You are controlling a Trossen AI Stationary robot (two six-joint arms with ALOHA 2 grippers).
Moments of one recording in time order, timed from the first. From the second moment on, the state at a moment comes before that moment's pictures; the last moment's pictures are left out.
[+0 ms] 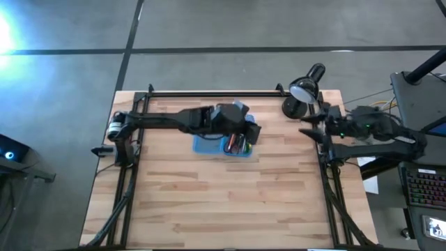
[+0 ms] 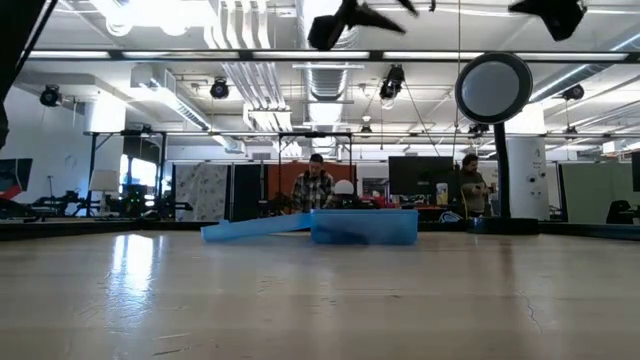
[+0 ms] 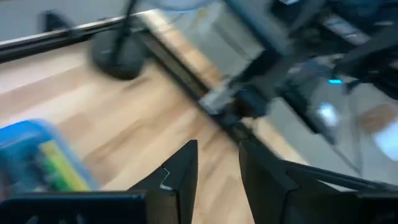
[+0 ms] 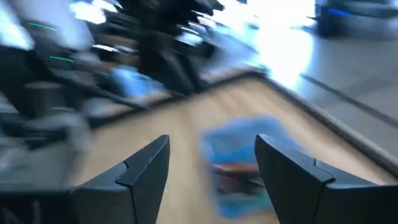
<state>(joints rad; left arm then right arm) 0.02 1.83 1.82 -0.43 -0.21 -0.76 -0.05 0.42 0.83 -0.64 0.14 0.31</state>
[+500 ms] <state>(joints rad) -0.10 1.83 1.35 0.43 -0.17 -0.74 -0.05 0.00 0.51 -0.46 -0.14 0.39</state>
